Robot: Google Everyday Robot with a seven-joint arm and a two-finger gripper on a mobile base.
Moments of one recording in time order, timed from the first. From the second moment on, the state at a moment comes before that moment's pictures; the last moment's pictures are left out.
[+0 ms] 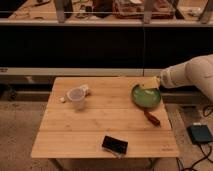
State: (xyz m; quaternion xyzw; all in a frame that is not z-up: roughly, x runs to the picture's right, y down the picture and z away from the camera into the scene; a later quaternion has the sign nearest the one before) arm 0.244 -0.026 0.664 0.08 -0.12 -0.78 0.60
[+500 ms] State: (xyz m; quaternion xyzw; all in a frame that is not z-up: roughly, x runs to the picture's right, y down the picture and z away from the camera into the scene) arm 0.259 0.050 0.716 0.02 -0.20 -0.75 0.63
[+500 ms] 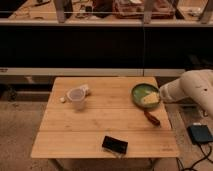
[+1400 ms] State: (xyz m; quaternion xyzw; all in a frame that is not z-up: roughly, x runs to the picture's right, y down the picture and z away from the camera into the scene) arm 0.321 0.149 0.802 -0.08 -0.21 -0.74 0.64
